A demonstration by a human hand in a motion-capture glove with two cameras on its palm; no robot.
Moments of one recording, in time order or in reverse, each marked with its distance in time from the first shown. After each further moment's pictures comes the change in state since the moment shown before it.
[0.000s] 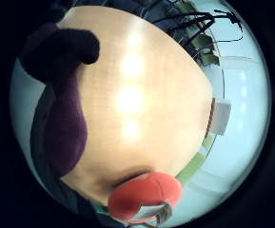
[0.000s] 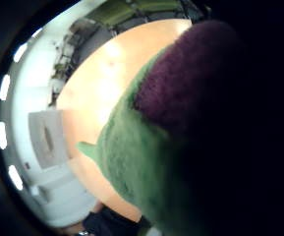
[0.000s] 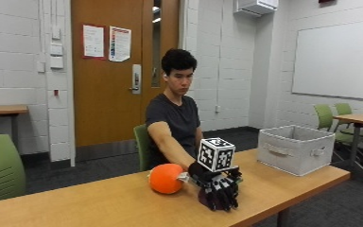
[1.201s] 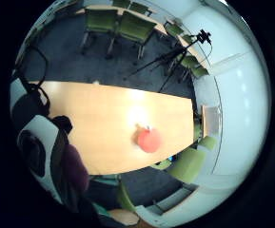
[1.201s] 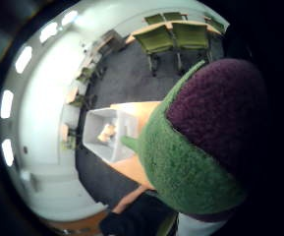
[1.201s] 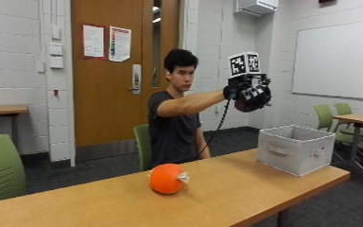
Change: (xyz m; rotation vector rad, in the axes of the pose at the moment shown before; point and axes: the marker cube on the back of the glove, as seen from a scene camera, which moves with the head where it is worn) arm -0.174 0.072 -0.300 0.306 -0.085 -0.096
